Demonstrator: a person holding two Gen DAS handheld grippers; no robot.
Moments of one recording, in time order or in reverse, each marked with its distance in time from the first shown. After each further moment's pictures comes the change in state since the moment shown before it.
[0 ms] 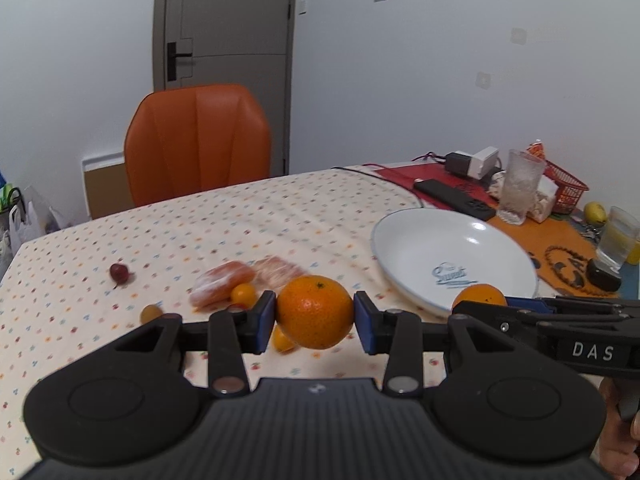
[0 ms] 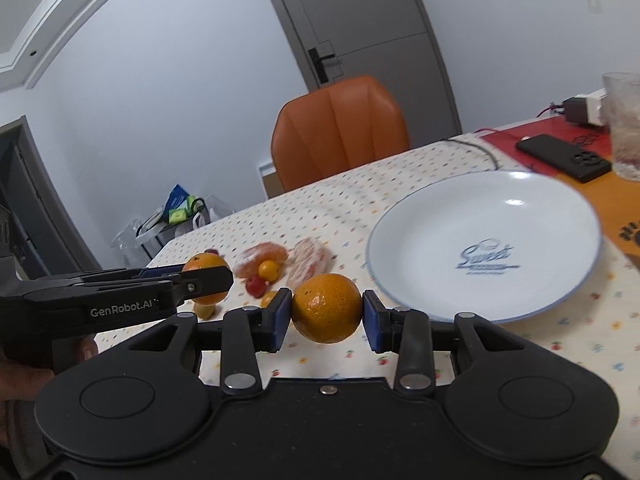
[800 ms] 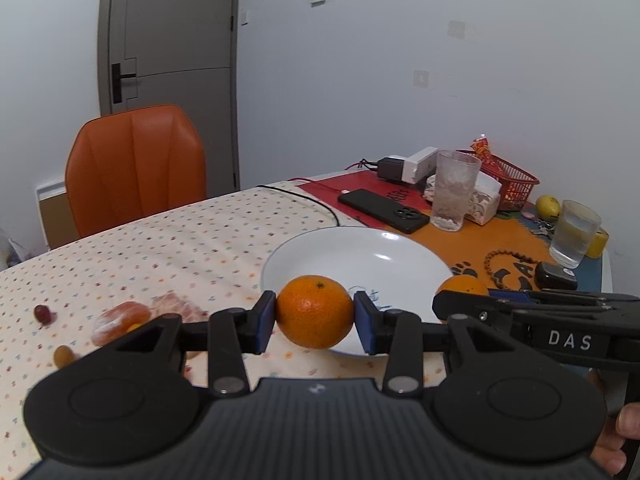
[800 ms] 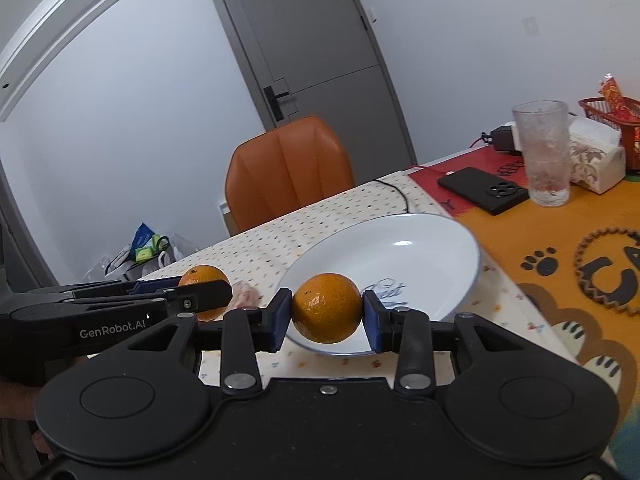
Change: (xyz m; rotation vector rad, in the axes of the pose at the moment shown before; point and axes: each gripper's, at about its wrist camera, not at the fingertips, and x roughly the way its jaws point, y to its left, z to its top) left arm 0.018 -0.082 0.018 0.078 -0.023 -0.111; right arm -0.043 -0.062 0.013 0.047 -0.100 -0.102
